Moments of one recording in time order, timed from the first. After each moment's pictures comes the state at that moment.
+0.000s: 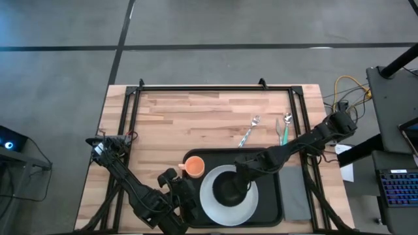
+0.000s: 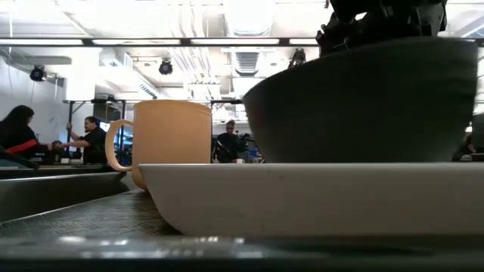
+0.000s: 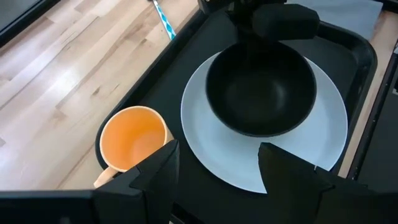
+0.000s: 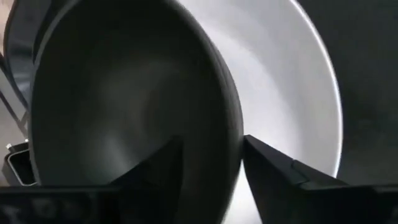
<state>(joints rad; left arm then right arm) -0.75 1.97 2.06 -1.40 -0.74 -1.25 0.39 1.64 0.99 -0.43 -0.02 1.20</state>
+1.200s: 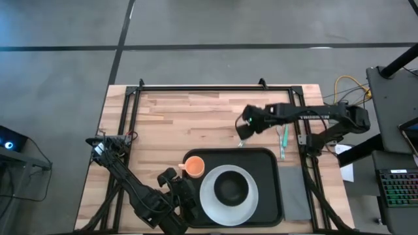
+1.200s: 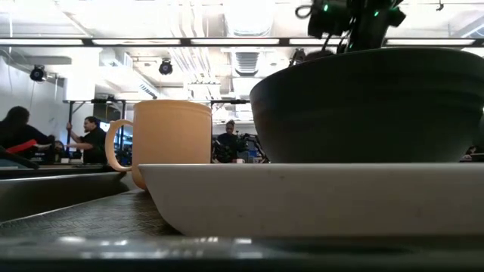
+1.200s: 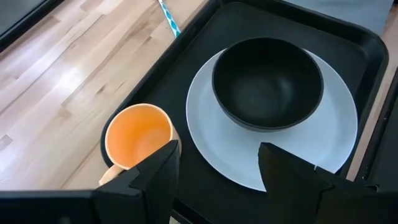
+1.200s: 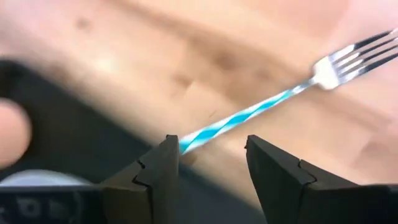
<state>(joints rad) -0.75 1.97 2.04 -1.41 -0.74 -1.26 -0.21 1.41 0.99 -0.77 0.05 0.91</state>
